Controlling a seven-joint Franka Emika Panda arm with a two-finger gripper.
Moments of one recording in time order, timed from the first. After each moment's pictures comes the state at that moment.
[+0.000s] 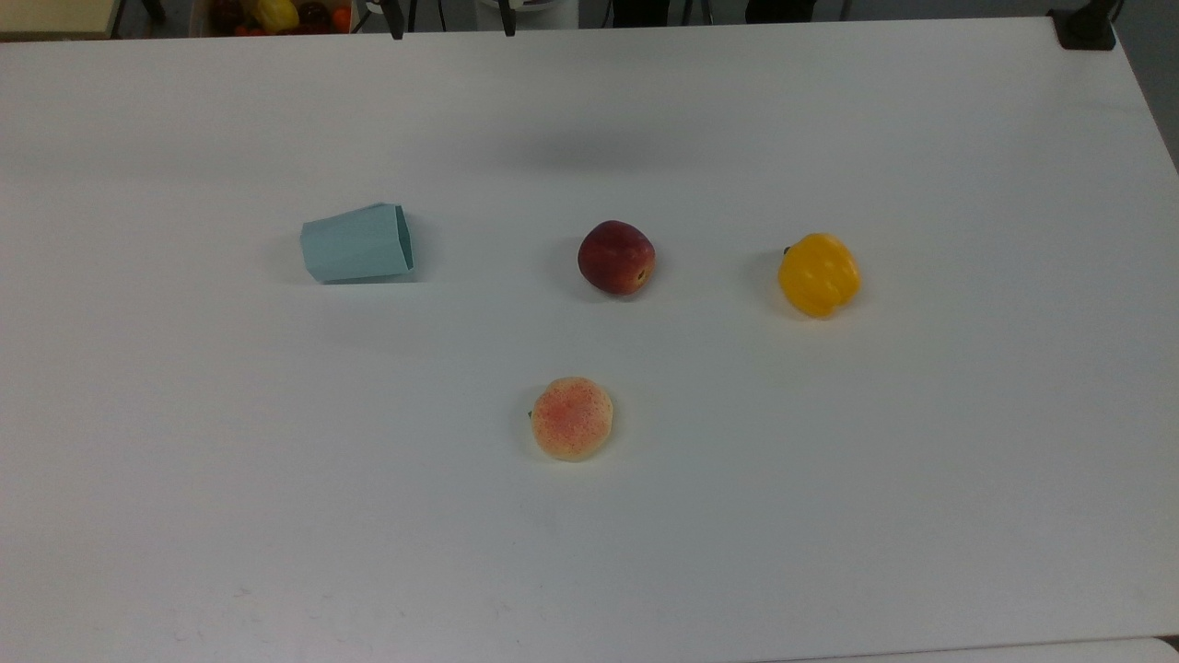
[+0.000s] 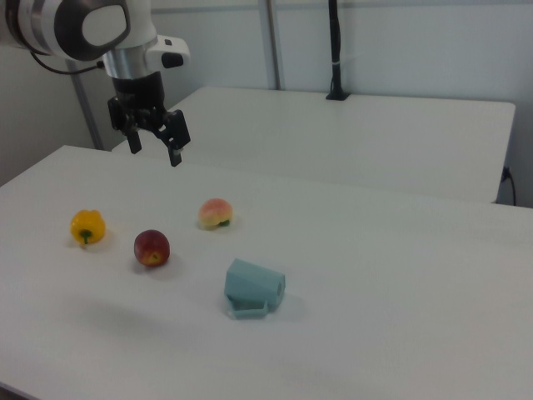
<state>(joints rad) -0.01 0.01 0.00 -1.60 0.09 1.66 -0.03</state>
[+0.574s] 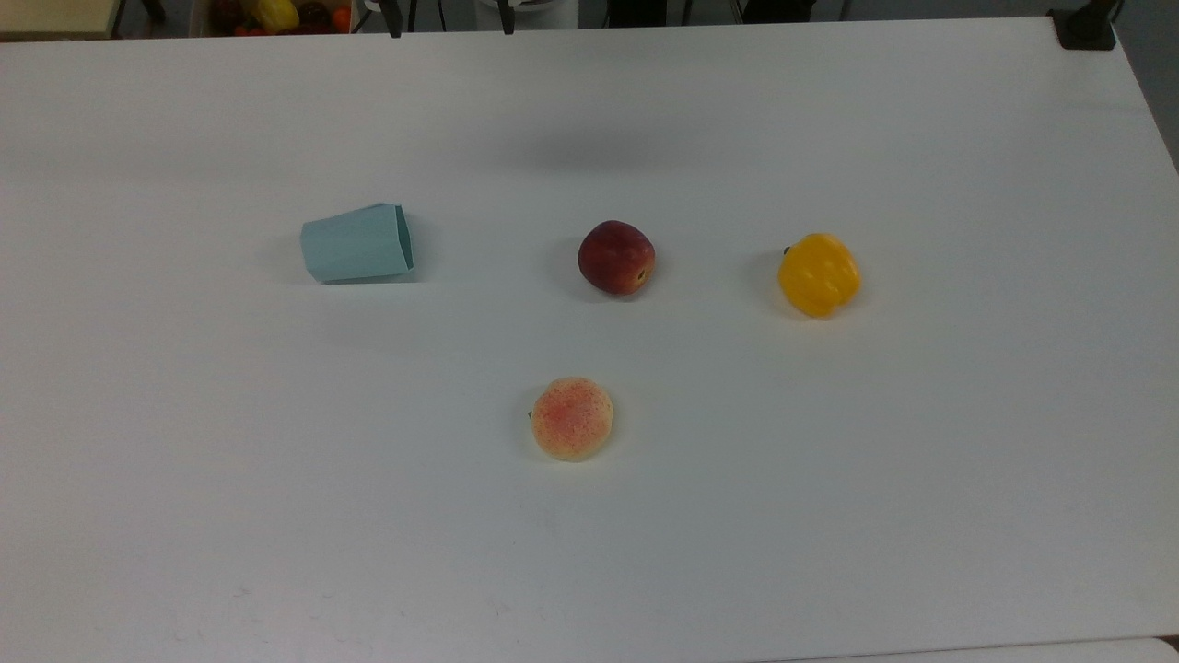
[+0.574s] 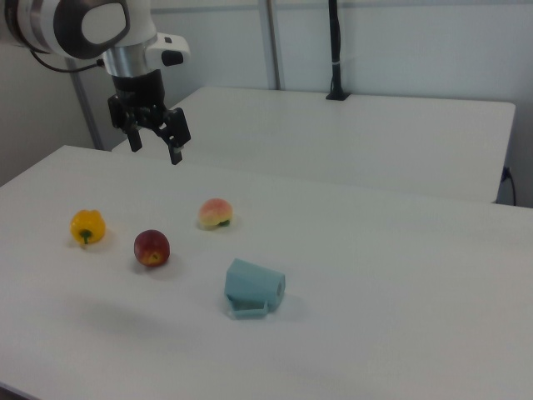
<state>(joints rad) -0.01 0.01 0.00 -1.59 0.09 1.66 -0.03</state>
